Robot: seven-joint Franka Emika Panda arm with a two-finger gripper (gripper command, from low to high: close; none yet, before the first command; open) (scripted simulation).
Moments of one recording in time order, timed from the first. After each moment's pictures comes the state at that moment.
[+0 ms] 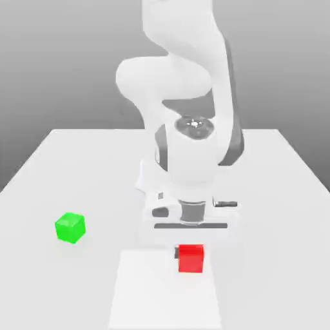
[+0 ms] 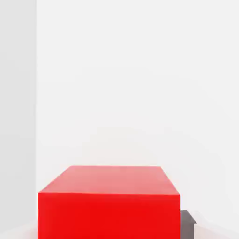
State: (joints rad) arm 0.06 0.08 0.07 -2.84 -0.03 2.93 0.94
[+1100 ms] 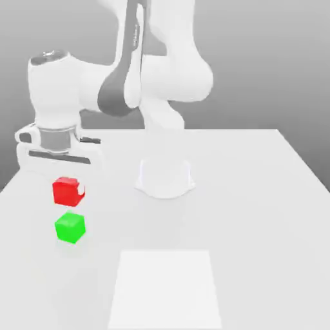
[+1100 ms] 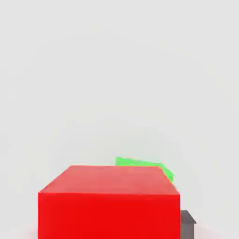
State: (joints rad) arm -0.42 -0.29 -0.42 -2.94 -0.24 2.67 0.43
